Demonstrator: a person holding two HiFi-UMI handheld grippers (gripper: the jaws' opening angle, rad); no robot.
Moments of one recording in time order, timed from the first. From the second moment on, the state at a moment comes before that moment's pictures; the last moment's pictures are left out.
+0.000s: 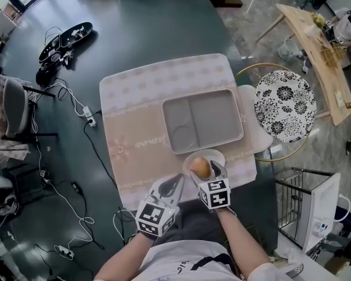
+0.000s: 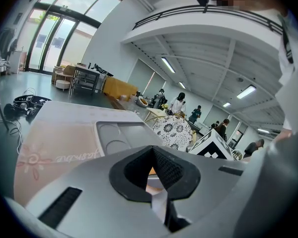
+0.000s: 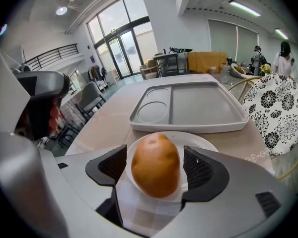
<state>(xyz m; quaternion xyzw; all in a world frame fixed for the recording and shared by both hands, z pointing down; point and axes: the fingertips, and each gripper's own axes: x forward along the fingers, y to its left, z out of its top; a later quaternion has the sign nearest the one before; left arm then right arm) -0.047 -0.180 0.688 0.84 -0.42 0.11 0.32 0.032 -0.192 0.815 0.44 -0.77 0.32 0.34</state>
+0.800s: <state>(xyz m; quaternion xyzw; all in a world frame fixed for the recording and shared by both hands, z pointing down) -0.049 -0.169 0.658 0.84 -0.42 0.12 0.32 0.039 -0.184 0.783 0.41 -0.77 0.36 0.34</state>
